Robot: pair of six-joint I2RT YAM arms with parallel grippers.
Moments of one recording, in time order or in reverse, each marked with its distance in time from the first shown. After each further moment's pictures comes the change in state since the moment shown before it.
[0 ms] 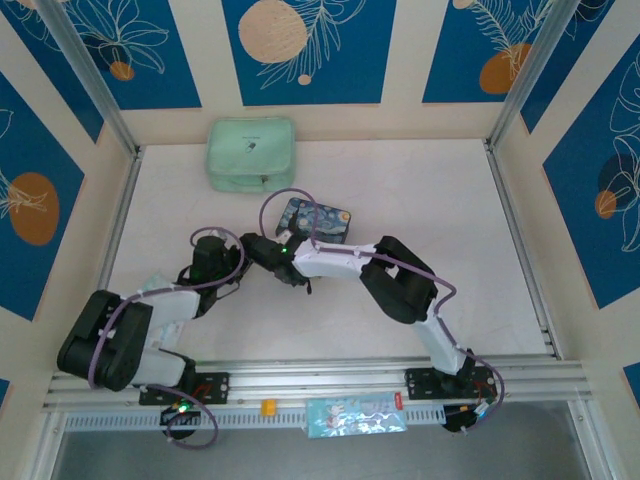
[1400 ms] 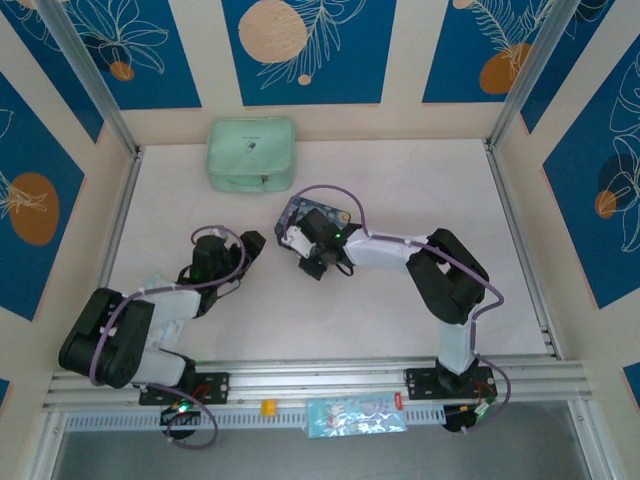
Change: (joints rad) left arm 0.001 0.006 0.000 0.050 0.020 -0.008; right arm -0.233 -0.281 -0.368 0.455 -0.635 -0.619
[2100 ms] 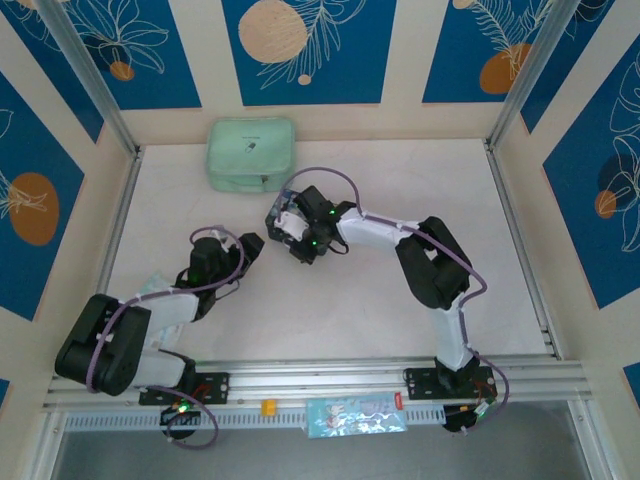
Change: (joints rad) left arm 0.000 -0.035 -0.024 0.040 0.034 0.001; right arm -0.067 0.146 0.259 -0.134 -0.236 -0.076
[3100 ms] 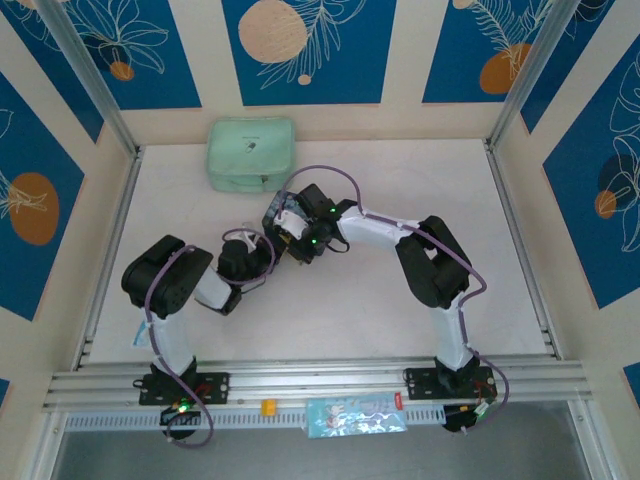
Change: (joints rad) left arm -0.143 0.537 0.092 0.630 0.015 -0.174; right arm -0.006 0.002 -0.001 0.006 -0.071 0.034
